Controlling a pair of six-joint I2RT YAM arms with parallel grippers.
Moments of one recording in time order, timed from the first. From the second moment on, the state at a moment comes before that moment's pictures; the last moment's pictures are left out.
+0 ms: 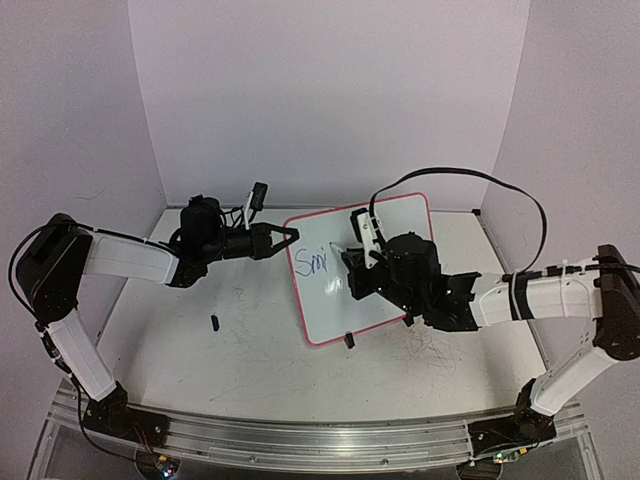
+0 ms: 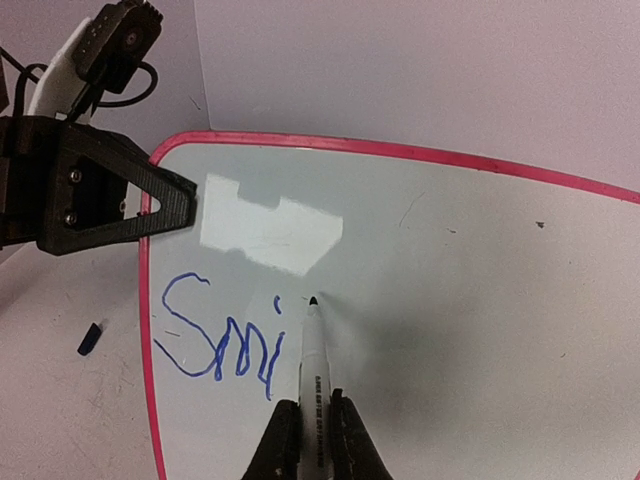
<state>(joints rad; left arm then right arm) -0.60 1.70 0.92 0.68 0.65 -0.55 1.00 1.53 0.90 0.34 0.41 0.12</state>
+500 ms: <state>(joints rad) -0.60 1.70 0.92 0.68 0.65 -0.55 0.99 1.56 0.92 0.35 0.41 0.10</state>
